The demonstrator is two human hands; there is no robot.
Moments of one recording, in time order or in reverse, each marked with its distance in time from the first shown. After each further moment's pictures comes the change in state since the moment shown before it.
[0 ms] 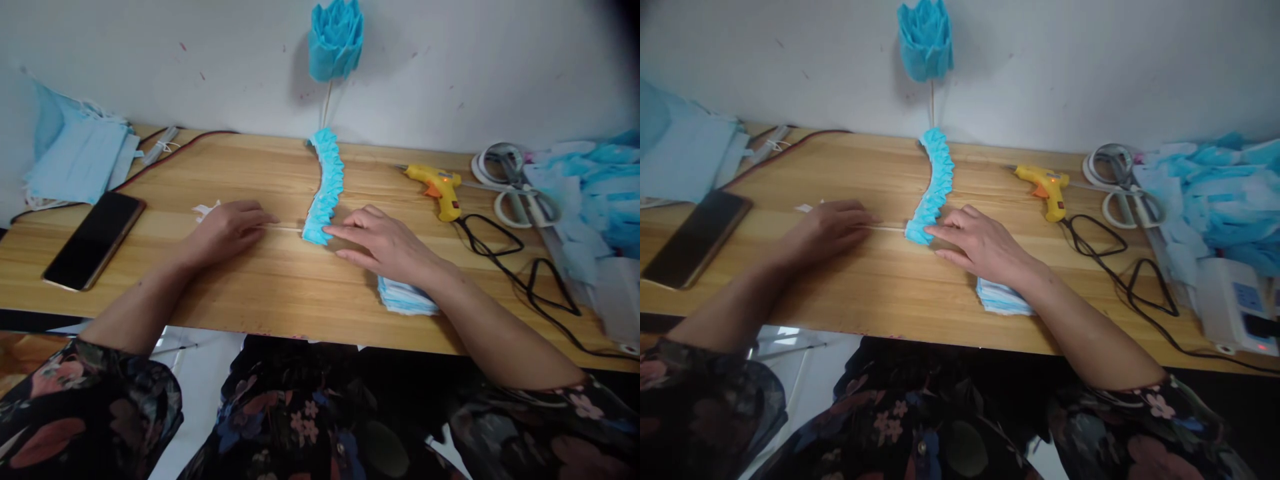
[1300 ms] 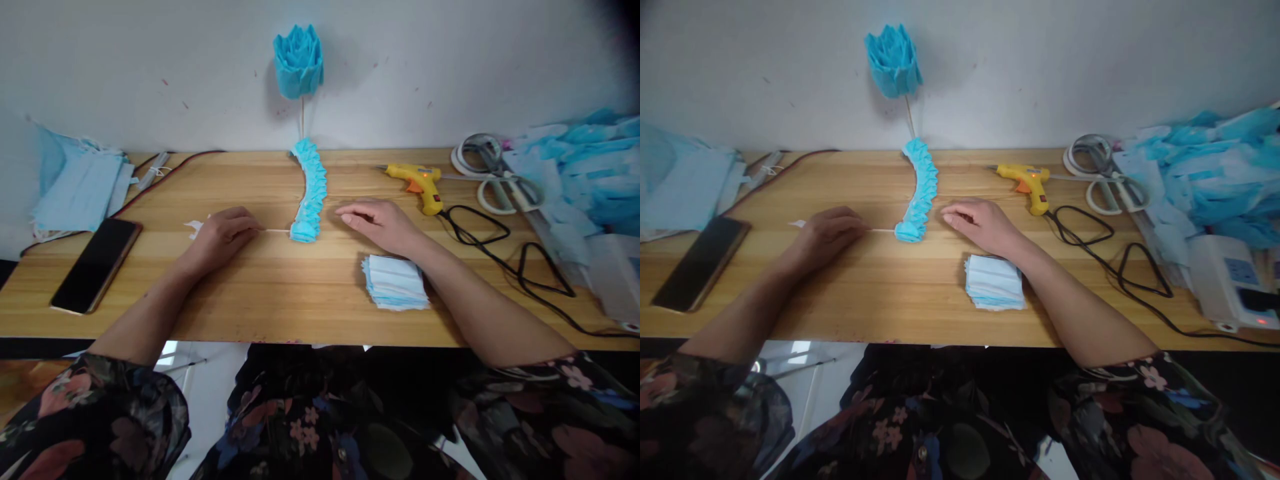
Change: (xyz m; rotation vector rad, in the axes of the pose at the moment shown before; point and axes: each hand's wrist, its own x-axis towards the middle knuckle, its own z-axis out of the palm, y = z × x) left_hand 0.007 -0.011 0.006 0.012 0.059 -0.038; right_hand -0.001 0.034 -0.001 0.358 0.092 0.425
